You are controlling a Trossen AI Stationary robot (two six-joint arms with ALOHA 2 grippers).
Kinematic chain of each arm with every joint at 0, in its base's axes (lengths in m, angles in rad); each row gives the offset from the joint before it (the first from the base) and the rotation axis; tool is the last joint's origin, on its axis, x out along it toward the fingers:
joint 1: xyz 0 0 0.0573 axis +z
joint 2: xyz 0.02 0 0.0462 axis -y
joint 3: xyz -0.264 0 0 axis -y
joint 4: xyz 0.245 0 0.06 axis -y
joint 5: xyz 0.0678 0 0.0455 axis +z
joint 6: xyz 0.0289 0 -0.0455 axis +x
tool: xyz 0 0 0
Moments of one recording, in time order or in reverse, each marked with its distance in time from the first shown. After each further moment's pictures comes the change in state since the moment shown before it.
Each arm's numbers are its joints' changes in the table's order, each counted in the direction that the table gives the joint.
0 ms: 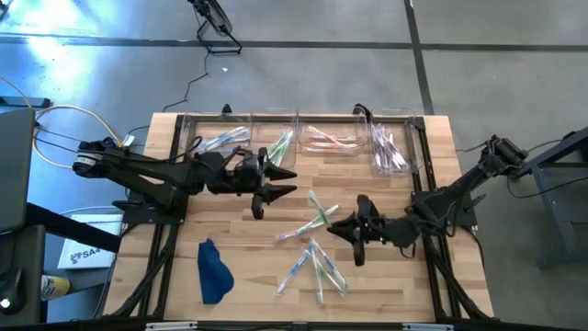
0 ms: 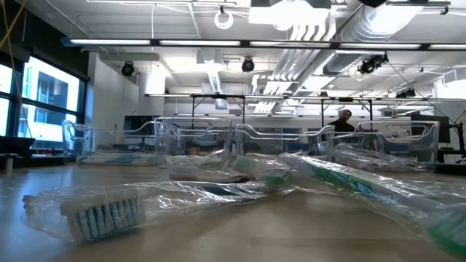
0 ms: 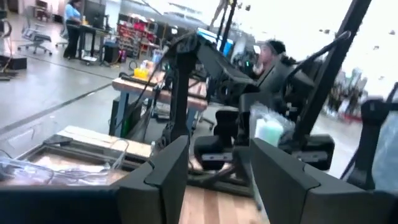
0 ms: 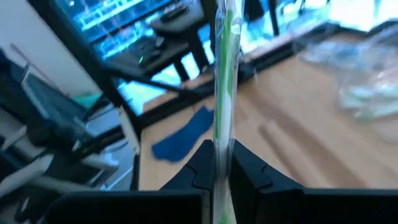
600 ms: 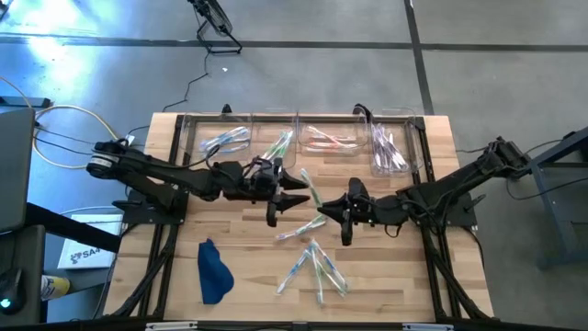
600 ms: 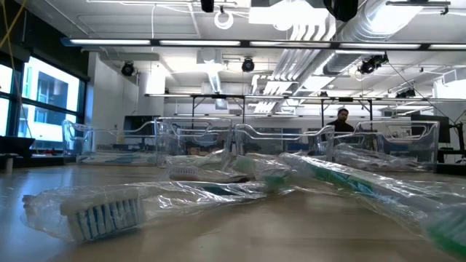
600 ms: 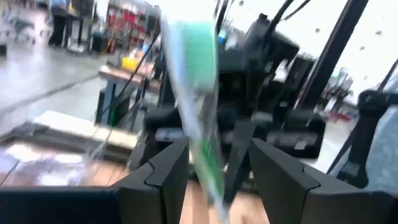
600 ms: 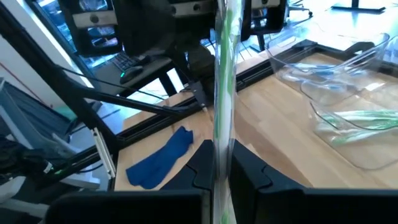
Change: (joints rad) left arm 0.000 -0.153 0.000 0.145 -0.038 -0.041; right arm -0.176 0.001 0.000 0.060 0.103 -0.092
